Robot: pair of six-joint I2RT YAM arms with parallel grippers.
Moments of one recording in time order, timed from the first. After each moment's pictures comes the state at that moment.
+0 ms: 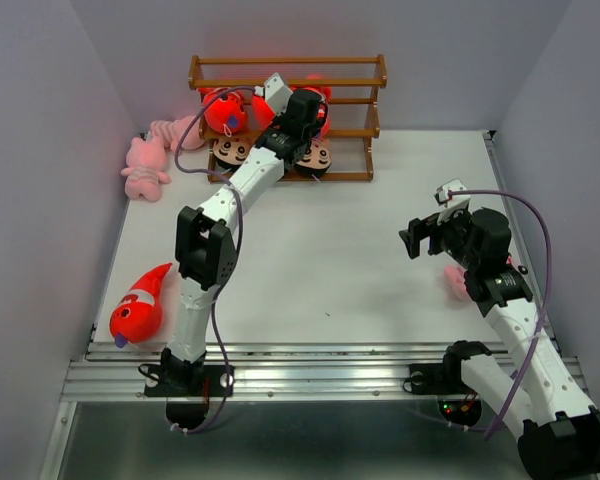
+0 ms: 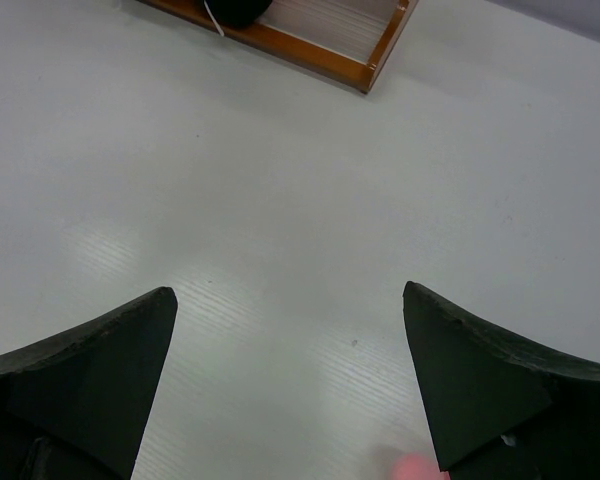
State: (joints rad) left arm -0.57 2.17 2.16 -0.39 -0.49 -0.95; right arm 0.15 0.78 0.69 -0.20 -0.29 -0.12
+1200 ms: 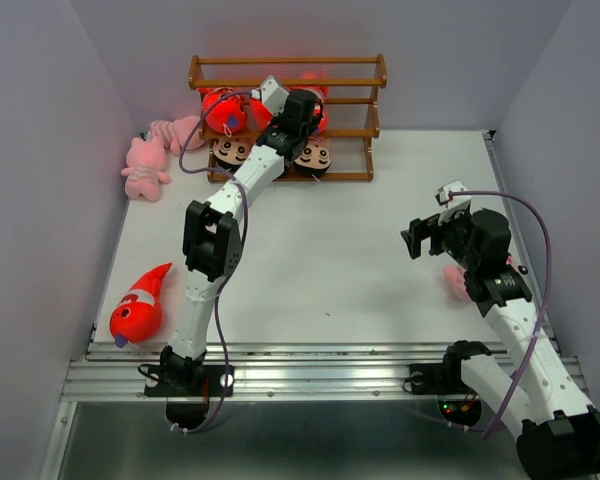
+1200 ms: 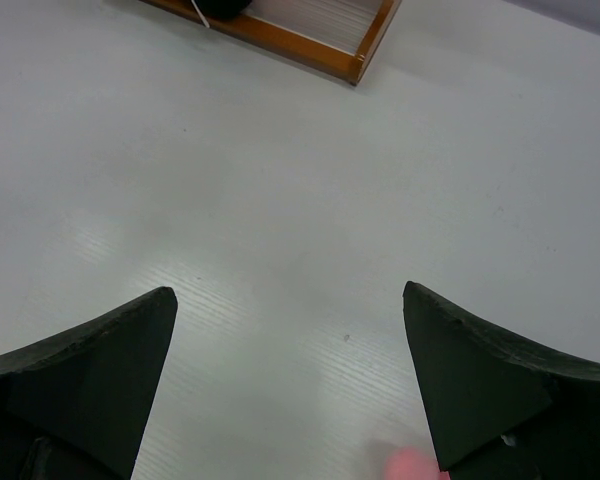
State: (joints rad) left arm -0.51 2.30 2.25 -0.33 -0.46 -1.02; right arm 0.14 0.78 0.67 -0.20 -0.28 -0.13
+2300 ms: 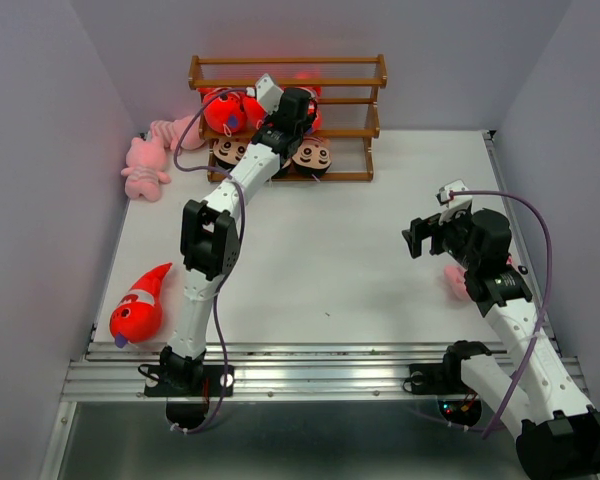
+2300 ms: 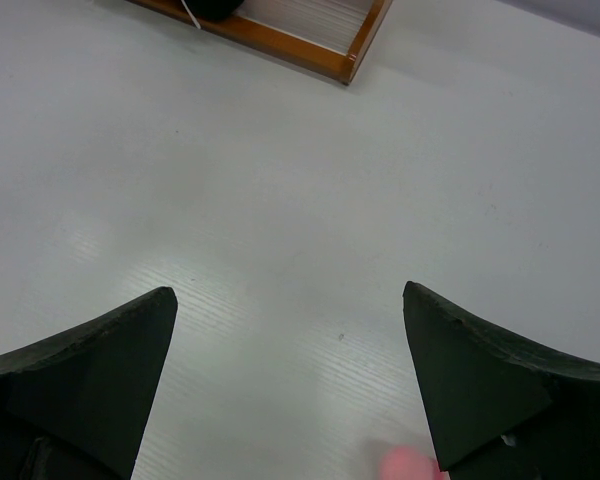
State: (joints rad) left arm -0.49 2.30 2.25 -0.34 -0.46 -0.98; right arm 0.13 0.78 0.67 -0.19 -0.27 -0.13
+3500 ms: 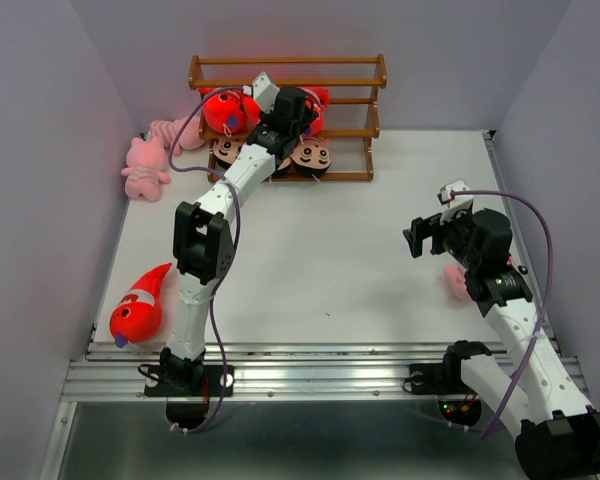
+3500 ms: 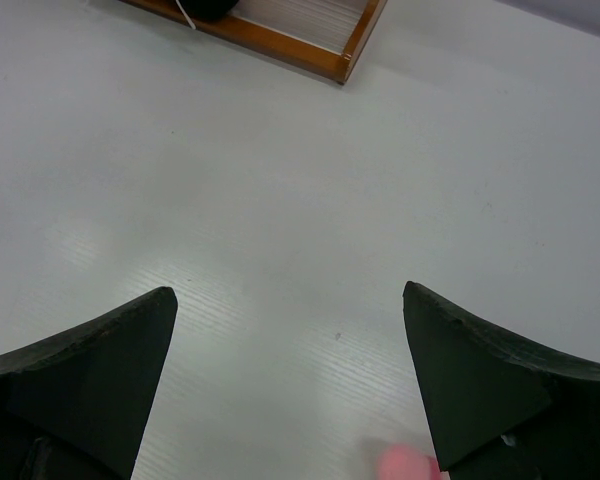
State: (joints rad) left arm -0.49 2.22 2.17 -0.33 -0.44 -0.96; right arm 0.12 0.78 0.67 -0.19 -0.27 -0.13
